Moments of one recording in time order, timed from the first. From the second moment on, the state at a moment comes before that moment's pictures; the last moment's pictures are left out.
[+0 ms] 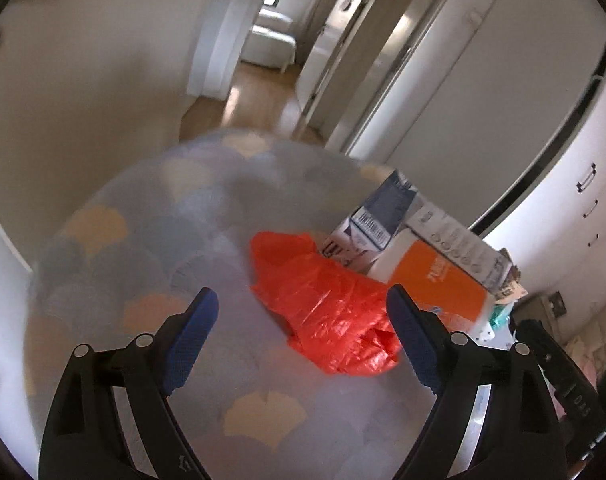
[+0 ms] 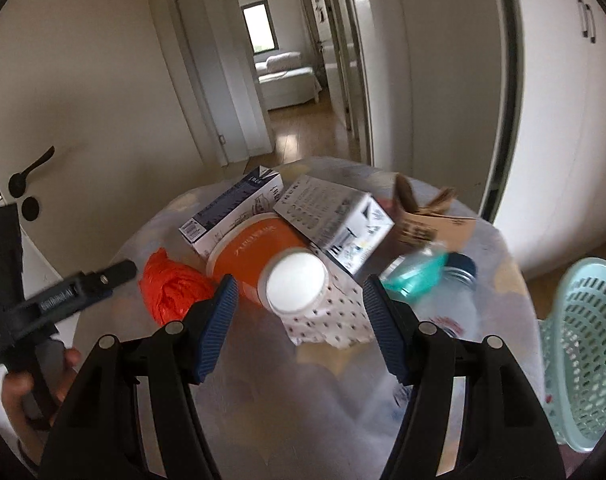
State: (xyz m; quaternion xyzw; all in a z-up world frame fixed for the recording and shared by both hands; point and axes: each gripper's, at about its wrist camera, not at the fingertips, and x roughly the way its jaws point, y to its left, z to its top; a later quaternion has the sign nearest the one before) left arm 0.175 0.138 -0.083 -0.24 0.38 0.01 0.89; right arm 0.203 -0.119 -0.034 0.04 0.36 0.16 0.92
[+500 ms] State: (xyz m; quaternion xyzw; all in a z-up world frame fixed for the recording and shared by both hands) left arm 0.199 0.126 -0.112 -0.29 0.41 -0.03 0.86; right arm 0.231 -0.093 -0.060 0.04 0.40 0.19 0.89
